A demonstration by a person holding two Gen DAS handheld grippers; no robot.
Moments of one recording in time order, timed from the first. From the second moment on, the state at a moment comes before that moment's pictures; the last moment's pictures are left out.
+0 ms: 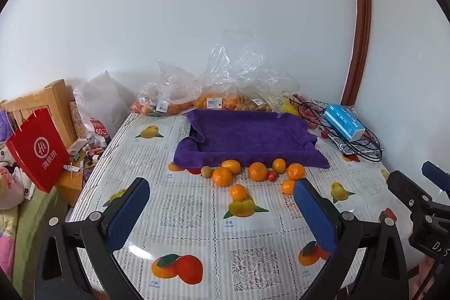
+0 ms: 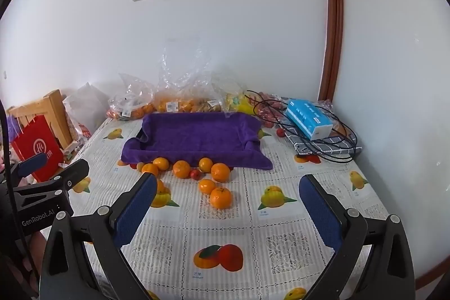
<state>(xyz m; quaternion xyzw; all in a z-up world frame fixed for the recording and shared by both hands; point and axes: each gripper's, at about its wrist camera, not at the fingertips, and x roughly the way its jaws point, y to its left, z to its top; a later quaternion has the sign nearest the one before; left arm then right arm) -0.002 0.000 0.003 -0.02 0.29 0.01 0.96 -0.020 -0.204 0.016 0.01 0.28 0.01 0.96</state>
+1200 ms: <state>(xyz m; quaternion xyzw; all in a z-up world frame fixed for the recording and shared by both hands) -0.009 0.002 0.005 -0.02 0.28 0.01 0.96 -0.027 -0.205 0.016 0.02 0.27 0.01 0.96</state>
